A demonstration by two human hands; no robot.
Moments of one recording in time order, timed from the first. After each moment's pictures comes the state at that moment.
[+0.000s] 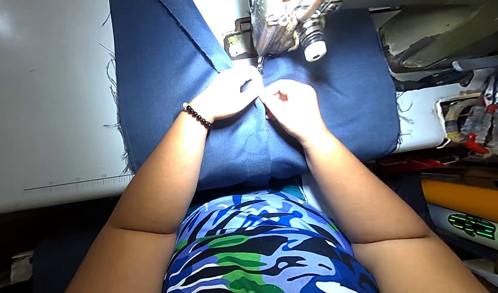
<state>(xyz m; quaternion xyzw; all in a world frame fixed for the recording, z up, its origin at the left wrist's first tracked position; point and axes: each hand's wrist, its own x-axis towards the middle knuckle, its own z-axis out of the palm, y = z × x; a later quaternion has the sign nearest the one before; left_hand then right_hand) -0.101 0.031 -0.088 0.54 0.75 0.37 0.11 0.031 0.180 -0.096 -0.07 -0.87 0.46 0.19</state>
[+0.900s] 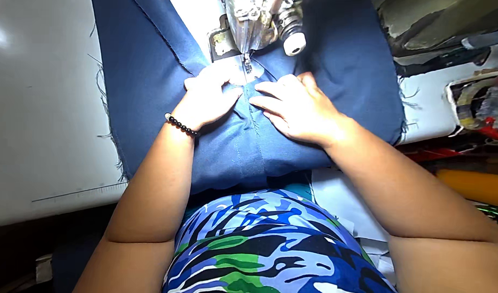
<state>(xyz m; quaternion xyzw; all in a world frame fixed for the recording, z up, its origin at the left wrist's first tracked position) -0.097 0.023 -0.086 0.47 0.83 0.29 0.09 0.048 0.228 -0.101 0.18 -0.97 0.11 0.11</state>
